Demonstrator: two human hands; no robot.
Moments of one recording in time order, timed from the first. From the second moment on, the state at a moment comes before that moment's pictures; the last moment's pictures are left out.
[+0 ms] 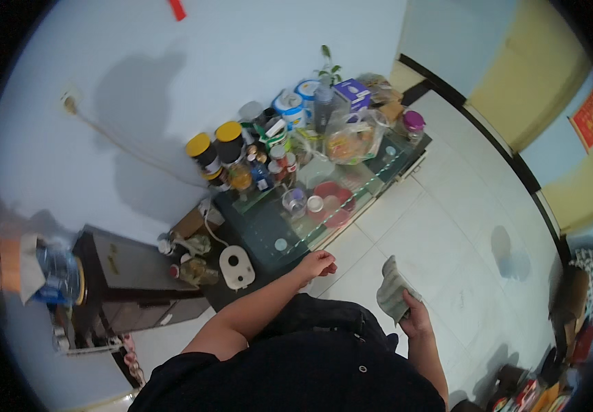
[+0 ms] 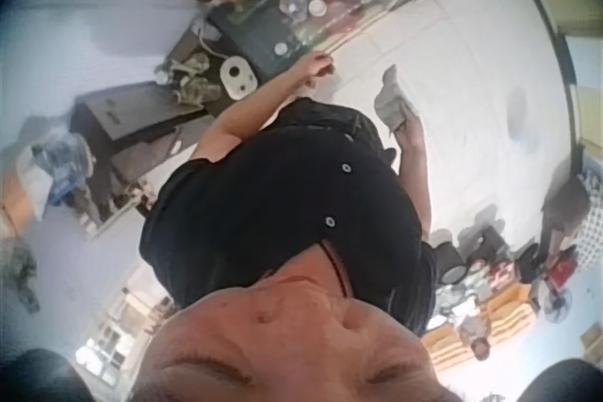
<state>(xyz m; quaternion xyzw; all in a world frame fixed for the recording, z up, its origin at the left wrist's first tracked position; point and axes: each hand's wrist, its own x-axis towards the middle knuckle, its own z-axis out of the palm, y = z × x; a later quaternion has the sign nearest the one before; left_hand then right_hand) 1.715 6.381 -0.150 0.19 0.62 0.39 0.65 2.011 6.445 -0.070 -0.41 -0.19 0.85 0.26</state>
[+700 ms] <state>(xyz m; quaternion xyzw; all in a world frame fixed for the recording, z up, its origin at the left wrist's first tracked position) 1.811 6.468 -0.011 0.03 0.33 0.39 0.86 1.882 6.410 0.012 -0.57 -0.72 0.22 0.32</state>
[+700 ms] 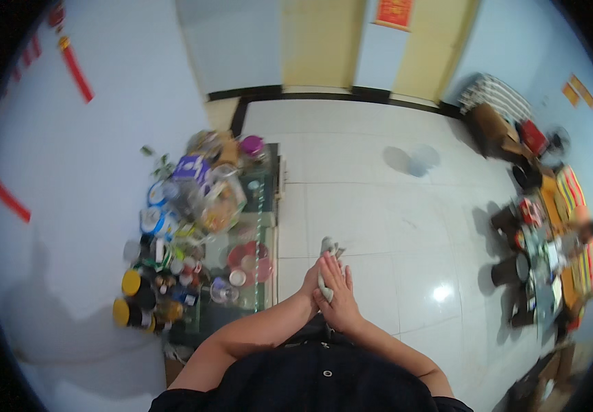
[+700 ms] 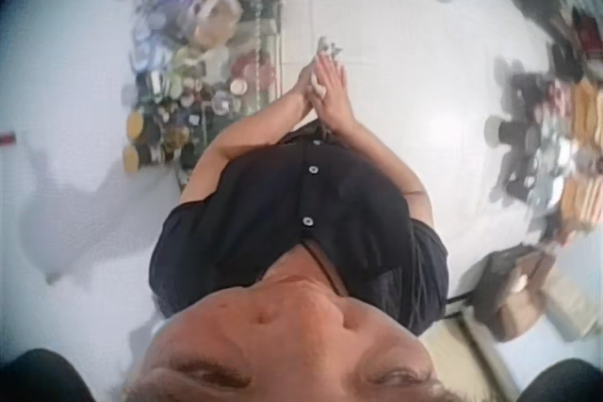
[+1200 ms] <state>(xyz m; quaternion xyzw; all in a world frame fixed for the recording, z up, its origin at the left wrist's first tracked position) 1.903 6.450 -0.049 0.11 0.20 0.17 0.96 1.984 6.341 0.050 -0.60 -0.45 0.39 0.54</state>
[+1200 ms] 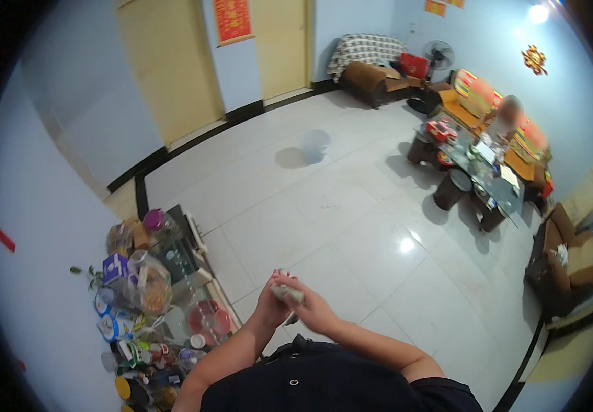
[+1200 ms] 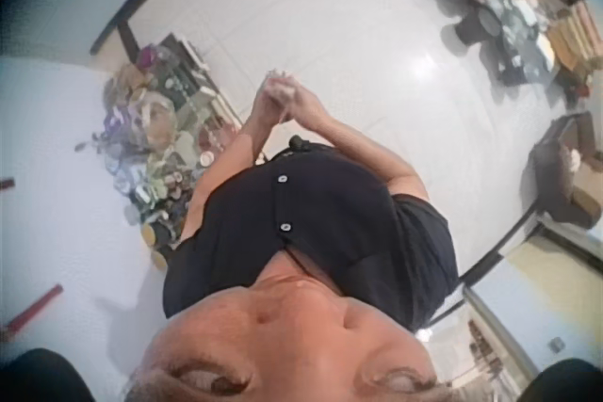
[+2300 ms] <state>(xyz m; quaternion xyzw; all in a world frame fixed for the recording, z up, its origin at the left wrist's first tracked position) 2.213 6.383 -0.016 0.19 0.08 -0.14 0.97 2.231 6.246 0.031 -0.71 -0.43 0.03 0.56</state>
